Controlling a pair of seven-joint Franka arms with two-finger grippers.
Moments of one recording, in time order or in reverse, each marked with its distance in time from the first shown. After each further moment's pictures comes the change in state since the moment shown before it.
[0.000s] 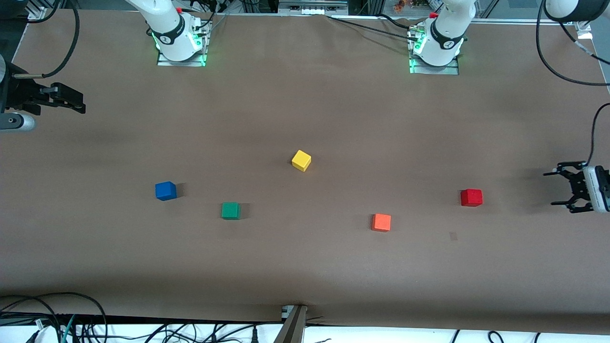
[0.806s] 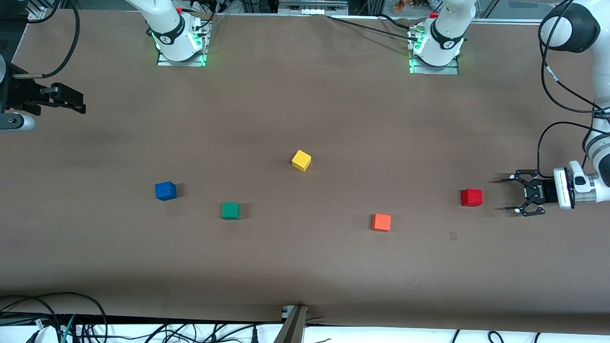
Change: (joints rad) left arm 0.035 0.207 -0.019 0.011 -0.386 -0.123 0.370; right arm 0.000 0.000 0.000 0.000 0.000 0.002 0.000
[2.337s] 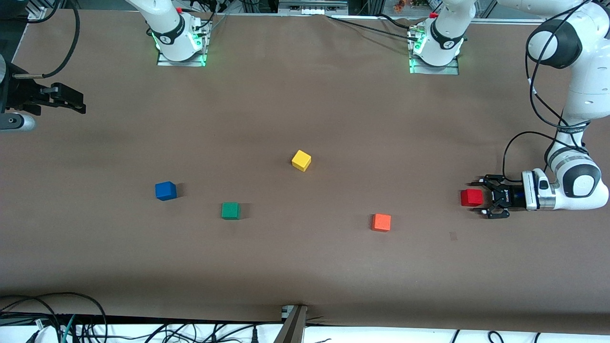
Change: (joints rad) left arm -0.034 0.112 -0.053 0.009 -0.113 -0.038 0.194; right arm 0.000 0.000 0.000 0.000 0.001 -0.001 0.000
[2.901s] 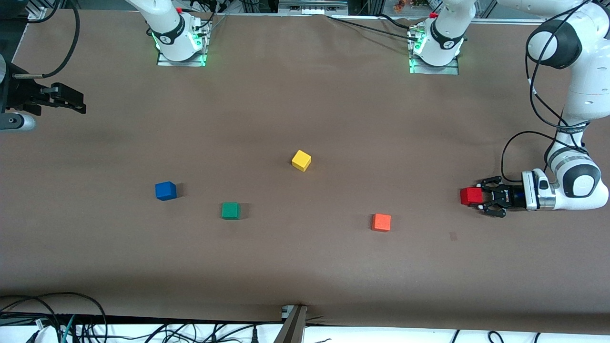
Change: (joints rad) left arm 0.000 0.004 0.001 0.001 -0.013 0.000 0.007; right arm 0.000 0.000 0.000 0.000 0.002 0.000 0.000
